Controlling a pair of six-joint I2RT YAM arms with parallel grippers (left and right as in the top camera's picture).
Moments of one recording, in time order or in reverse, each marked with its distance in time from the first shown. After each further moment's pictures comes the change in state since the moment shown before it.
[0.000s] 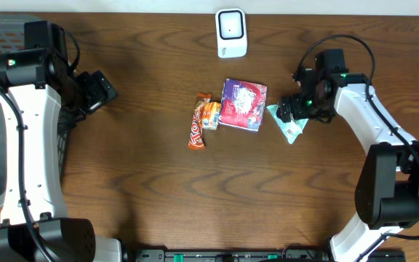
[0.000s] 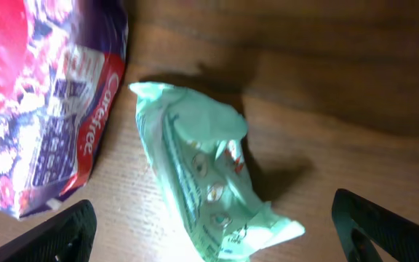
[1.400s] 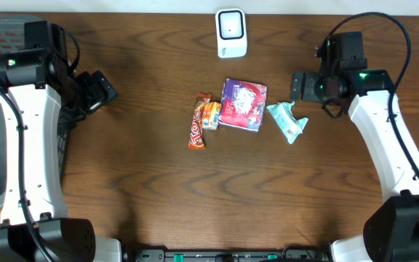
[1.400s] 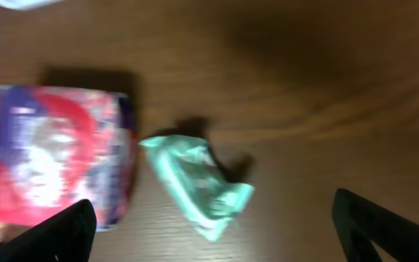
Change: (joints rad) left arm 0.000 0.000 0.000 0.000 0.000 0.000; right arm 0.040 -0.214 0.076 -0.077 0.230 0.291
